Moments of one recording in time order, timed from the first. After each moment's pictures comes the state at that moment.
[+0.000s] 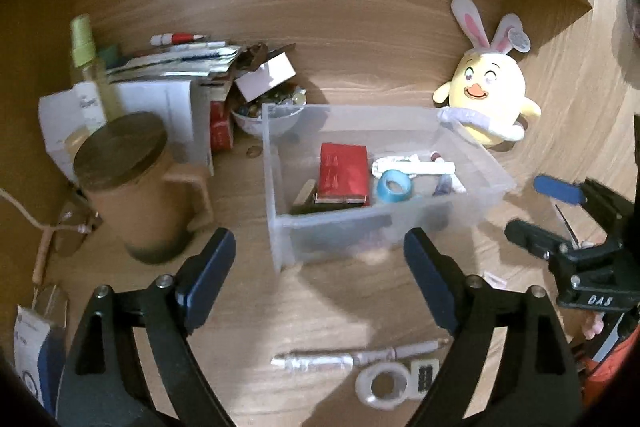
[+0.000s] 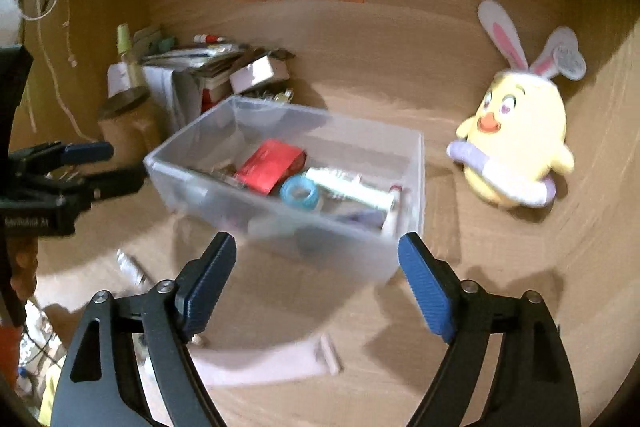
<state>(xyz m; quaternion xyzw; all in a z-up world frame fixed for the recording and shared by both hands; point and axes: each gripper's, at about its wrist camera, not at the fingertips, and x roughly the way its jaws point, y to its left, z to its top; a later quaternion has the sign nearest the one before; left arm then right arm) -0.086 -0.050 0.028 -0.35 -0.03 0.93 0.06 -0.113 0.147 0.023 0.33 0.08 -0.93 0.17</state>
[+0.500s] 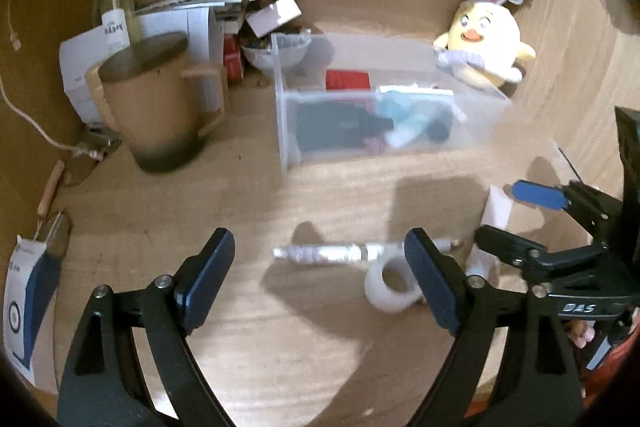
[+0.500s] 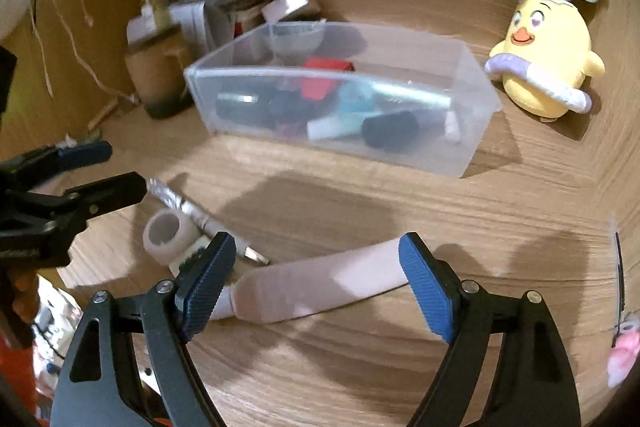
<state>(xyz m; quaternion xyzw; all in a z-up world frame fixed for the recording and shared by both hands) -0.027 -0.046 -0.016 -0.39 -0.01 0.92 0.04 -0.074 0.116 -0.037 0.39 0.06 -0.90 0.18</state>
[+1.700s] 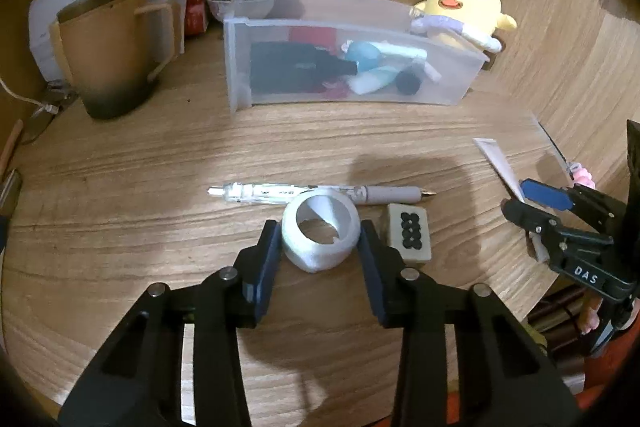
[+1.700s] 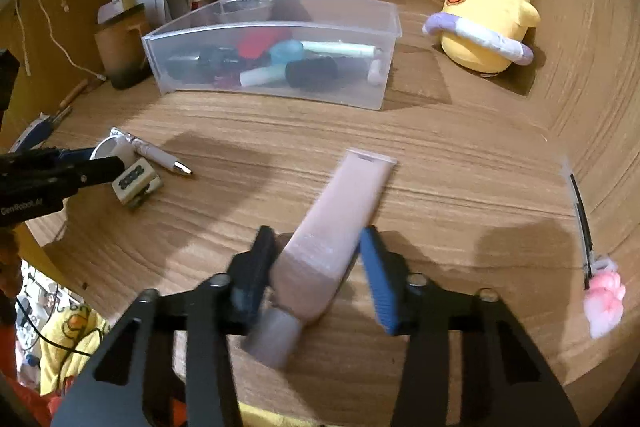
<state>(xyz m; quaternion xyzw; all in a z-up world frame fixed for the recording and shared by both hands) -0.024 -0.031 -0.050 -0.43 -0.04 0.90 0.09 -0.044 0.174 -0.055 0.41 0.06 -0.90 0.12</state>
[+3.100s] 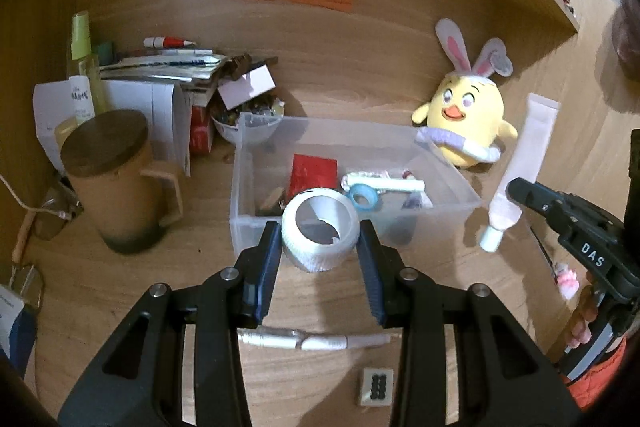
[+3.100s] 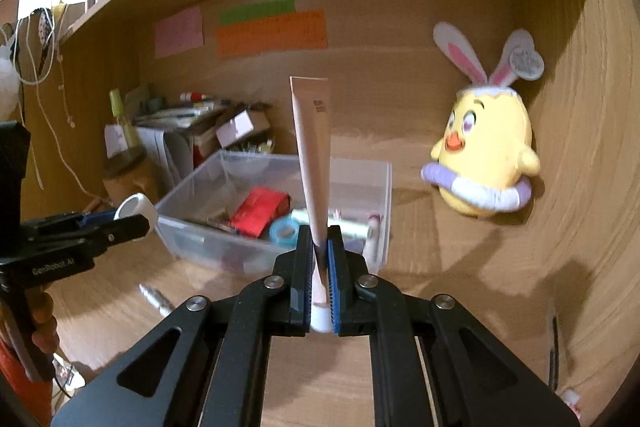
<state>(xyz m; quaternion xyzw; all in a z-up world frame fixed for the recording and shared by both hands) -0.079 -0.035 0.037 -0.32 -0.07 0.94 0.07 -0.105 0.176 0.054 0.26 0.01 -0.96 0.15</state>
